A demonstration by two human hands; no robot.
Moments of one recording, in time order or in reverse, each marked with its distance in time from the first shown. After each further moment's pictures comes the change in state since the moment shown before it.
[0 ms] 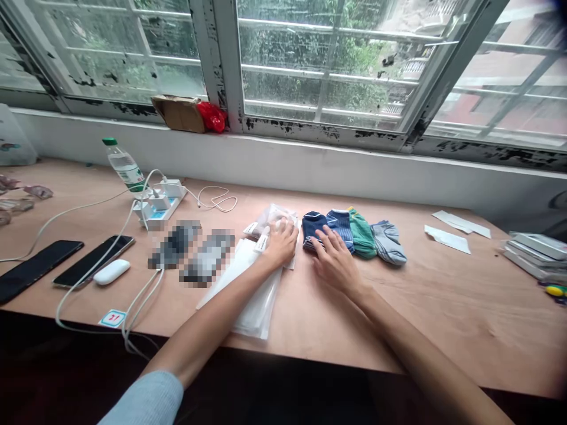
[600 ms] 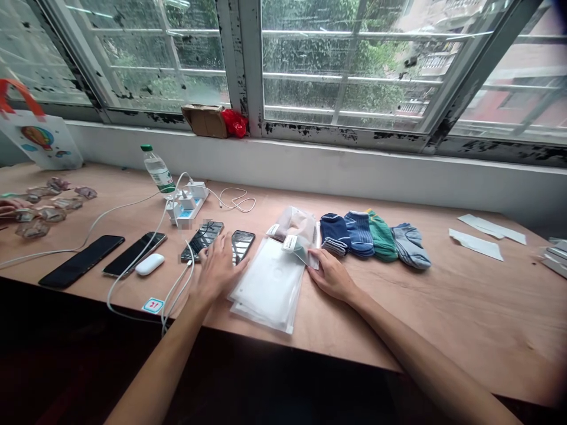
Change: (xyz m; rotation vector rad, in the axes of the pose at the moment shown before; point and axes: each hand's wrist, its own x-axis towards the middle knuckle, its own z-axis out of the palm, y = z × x) left_hand -0.155 -0.108 -0.059 -0.067 0.020 -0.602; right_hand 0.006 -0.048 0.027 0.414 -0.121 0.123
